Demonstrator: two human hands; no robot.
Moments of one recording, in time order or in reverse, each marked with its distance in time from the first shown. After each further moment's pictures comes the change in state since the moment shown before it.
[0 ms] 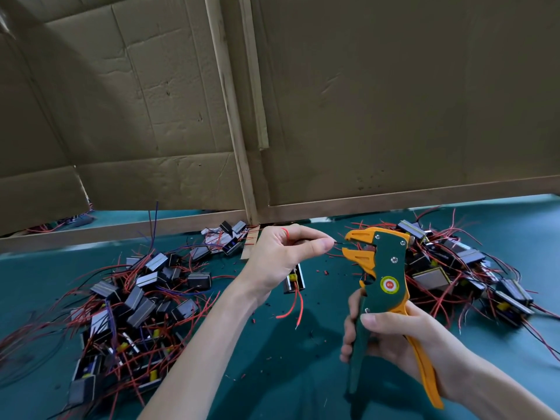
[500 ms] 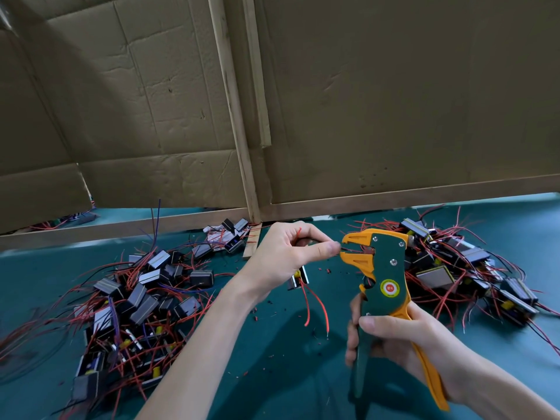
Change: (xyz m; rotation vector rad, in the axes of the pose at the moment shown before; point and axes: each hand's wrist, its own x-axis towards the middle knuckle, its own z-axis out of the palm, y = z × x) left_hand -0.003 0.012 -0.001 0.183 -0.070 -0.002; right_hand -0.003 0.002 0.002 -0.065 0.028 -0.004
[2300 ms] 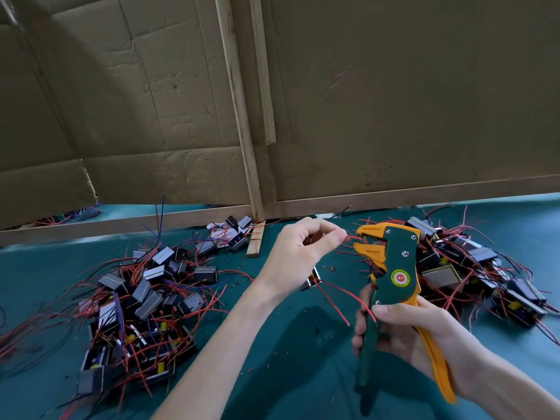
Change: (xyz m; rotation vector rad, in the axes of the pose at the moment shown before) left_hand 0.004 -0.016 0.013 0.027 0.121 0.093; right_hand 0.012 0.007 -0.018 0.109 -0.018 0.029
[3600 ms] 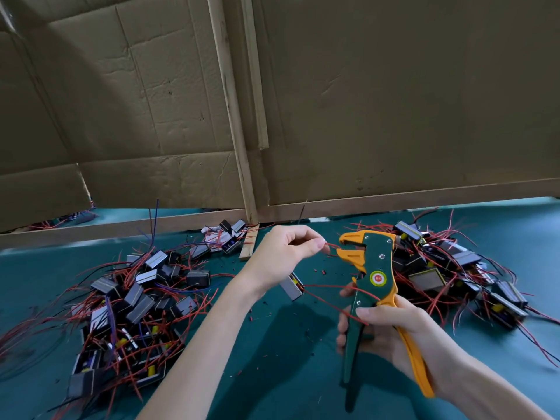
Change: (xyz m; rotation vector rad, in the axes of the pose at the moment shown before) left_hand 0.005 0.011 -0.008 0.166 -0.097 -0.143; right_hand -0.001 0.000 0.007 0.020 0.110 -0.007
